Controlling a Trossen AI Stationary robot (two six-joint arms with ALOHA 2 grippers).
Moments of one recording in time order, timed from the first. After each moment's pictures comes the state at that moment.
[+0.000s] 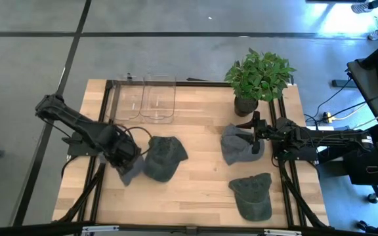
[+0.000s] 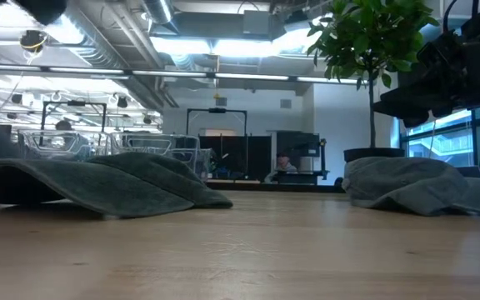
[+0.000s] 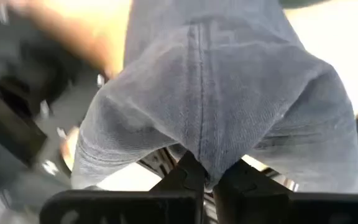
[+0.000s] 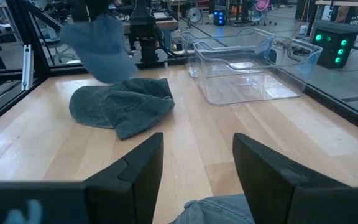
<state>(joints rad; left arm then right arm) -0.43 1.24 1.14 -1.49 0.22 -1.17 -0.13 0.34 0.01 0.21 0.01 0.04</state>
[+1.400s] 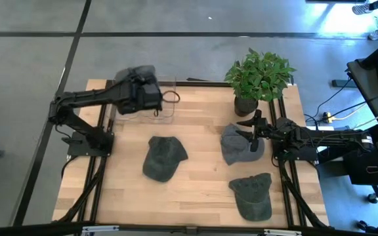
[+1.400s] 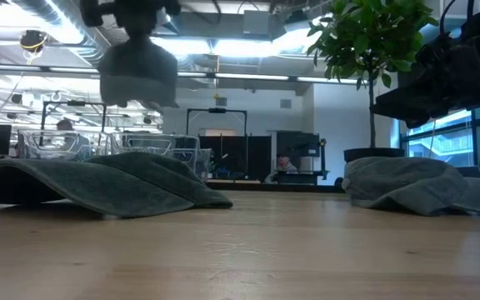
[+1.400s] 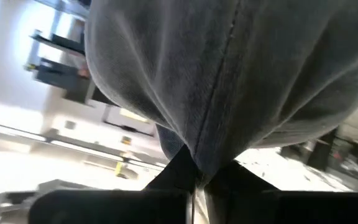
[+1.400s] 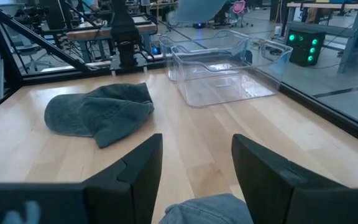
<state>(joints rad) 0.20 1.45 1.48 -1.57 -1.31 1.22 -0.13 0.34 0.01 0.21 0.10 0.07</state>
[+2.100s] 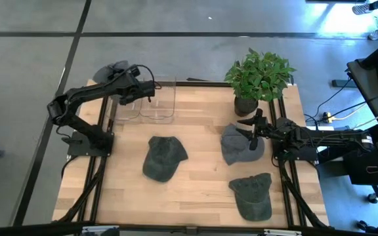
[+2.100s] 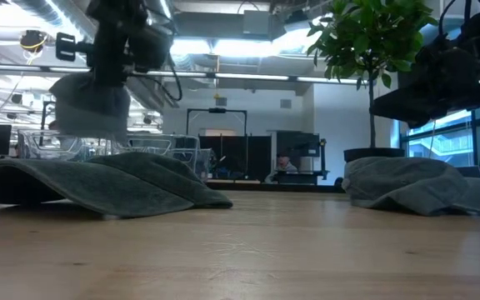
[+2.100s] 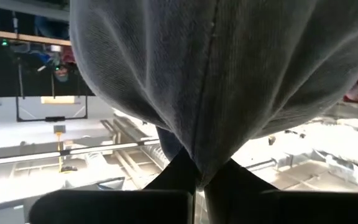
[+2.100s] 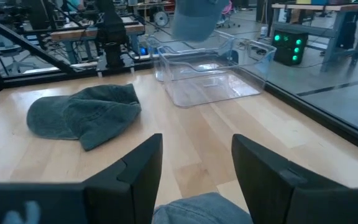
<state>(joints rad) 0.57 1.45 1.16 -1.51 -1.43 1.24 -0.13 0.34 0.01 0.21 0.15 0.07</state>
